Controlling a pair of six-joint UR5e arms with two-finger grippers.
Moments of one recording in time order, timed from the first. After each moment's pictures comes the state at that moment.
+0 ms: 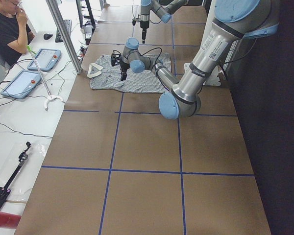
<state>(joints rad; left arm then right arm) -0.73 -2.18 -1.62 -1.89 -1.81 -1.26 0.69 -1.32 1.90 -1.32 2.05 1.19</state>
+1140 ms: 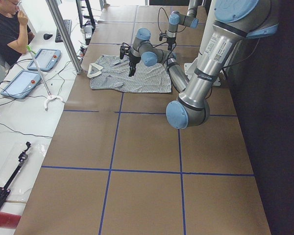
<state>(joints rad) -0.72 -2.09 -1.86 -1.73 -1.81 -1.22 0.25 -1.43 2.01 -1.32 1.70 1.52</state>
